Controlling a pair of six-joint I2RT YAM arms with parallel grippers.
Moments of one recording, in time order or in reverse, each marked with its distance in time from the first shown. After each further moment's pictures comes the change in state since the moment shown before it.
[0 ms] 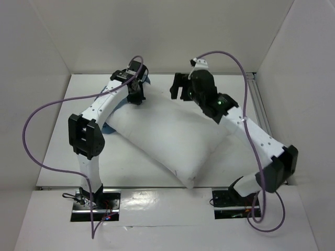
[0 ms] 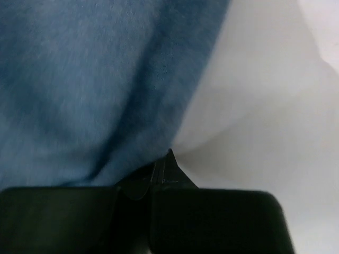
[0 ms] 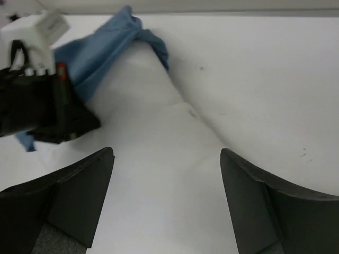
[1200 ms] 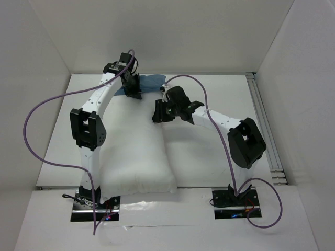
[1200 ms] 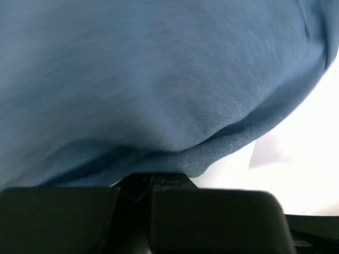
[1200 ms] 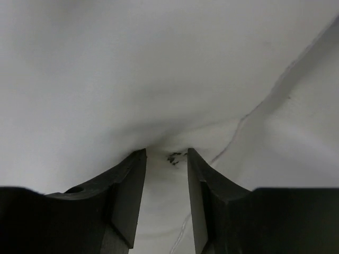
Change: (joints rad) left arm 0.136 0.152 0.179 -0.016 0.338 0.094; right arm -0.005 0.392 -0.103 0.209 -0.563 0.052
